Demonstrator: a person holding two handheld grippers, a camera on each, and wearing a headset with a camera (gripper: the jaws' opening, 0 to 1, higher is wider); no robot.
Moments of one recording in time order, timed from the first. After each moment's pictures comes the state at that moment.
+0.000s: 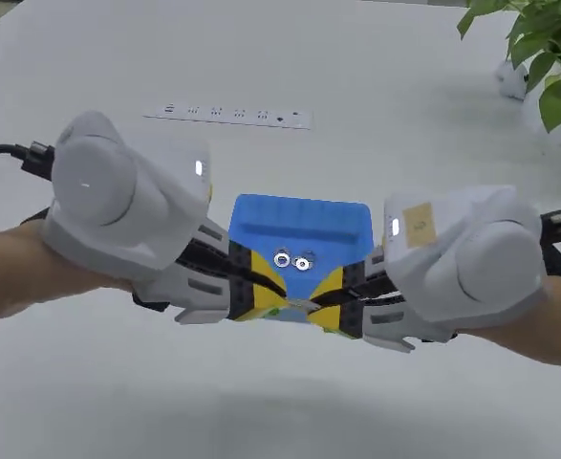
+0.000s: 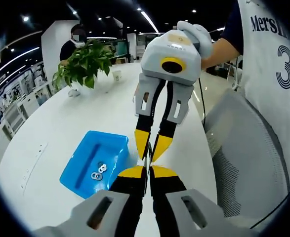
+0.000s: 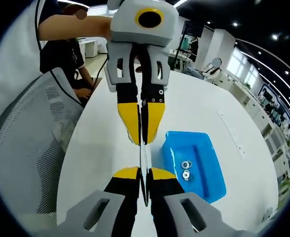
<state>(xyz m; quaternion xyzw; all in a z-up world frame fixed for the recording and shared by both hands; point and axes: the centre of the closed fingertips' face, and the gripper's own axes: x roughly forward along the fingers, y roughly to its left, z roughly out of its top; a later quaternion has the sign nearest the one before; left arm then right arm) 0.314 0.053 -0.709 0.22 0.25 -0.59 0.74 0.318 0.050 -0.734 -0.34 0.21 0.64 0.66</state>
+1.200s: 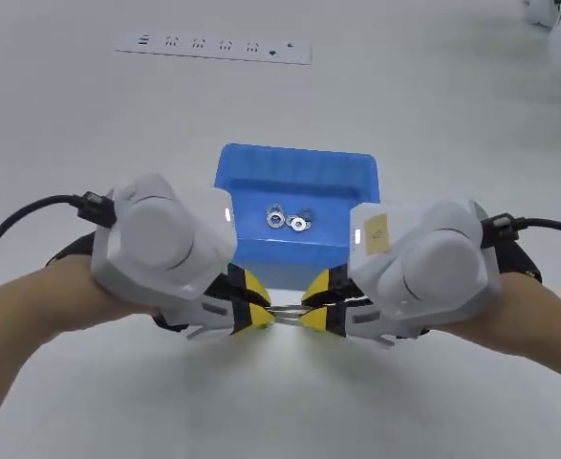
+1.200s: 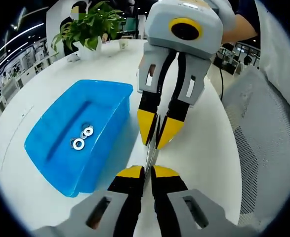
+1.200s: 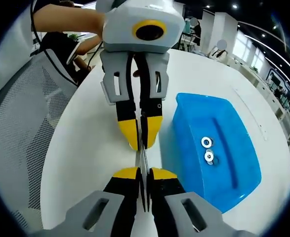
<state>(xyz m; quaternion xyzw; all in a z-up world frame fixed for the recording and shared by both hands) 0.328 0.056 -0.812 0.21 0.34 -0.56 0.73 0.328 0.045 -0.811 -0.33 0.27 0.65 0.63</state>
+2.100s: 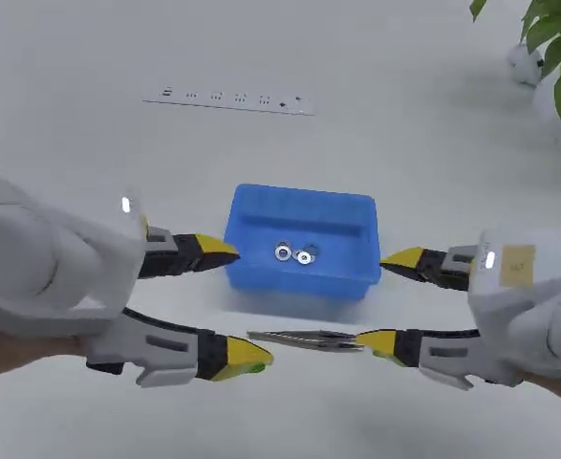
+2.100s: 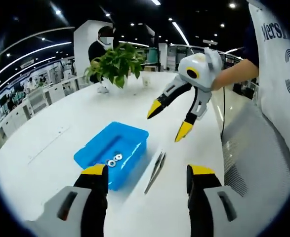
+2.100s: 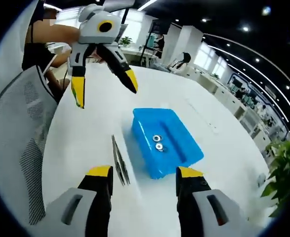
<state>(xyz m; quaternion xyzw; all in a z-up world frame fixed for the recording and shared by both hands) 0.326 0.087 -0.697 0.15 0.22 -0.47 0.84 0.350 -0.021 -0.732 -0.30 0.20 0.51 0.78</state>
